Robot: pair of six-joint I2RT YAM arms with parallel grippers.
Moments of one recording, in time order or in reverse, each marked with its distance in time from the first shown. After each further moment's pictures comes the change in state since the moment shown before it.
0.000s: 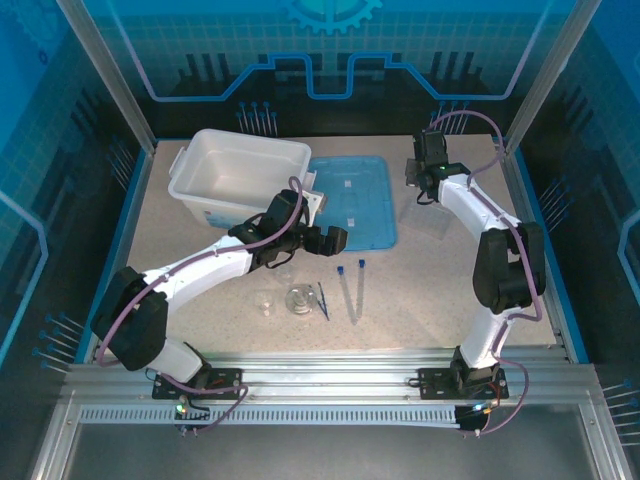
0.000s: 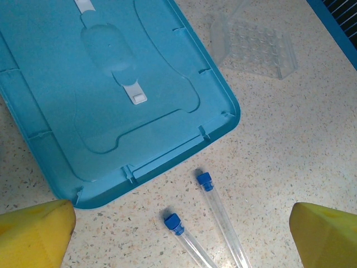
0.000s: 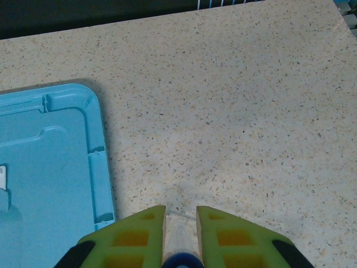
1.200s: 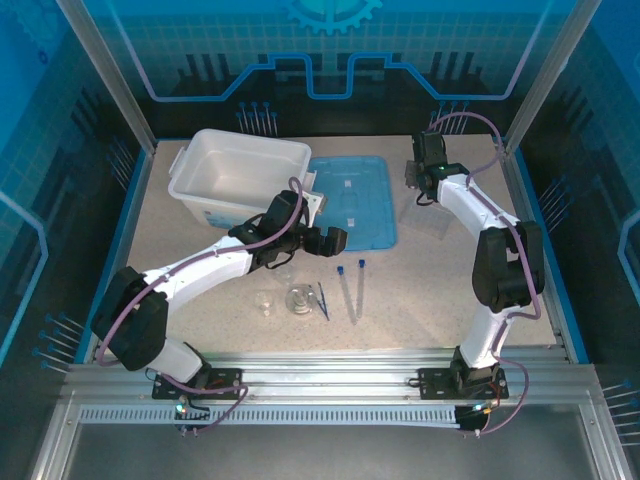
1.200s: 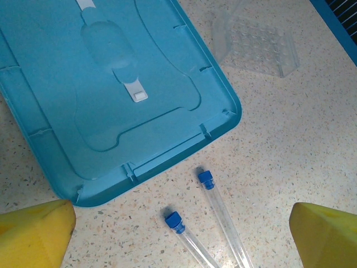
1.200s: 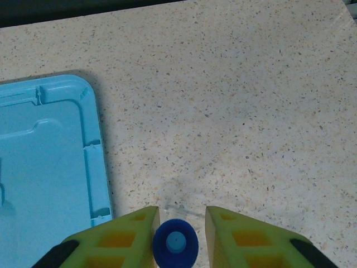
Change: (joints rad) left arm 0.000 0.000 -0.006 0.001 0.000 0.000; right arm 0.000 0.009 0.000 -0.020 0.000 0.007
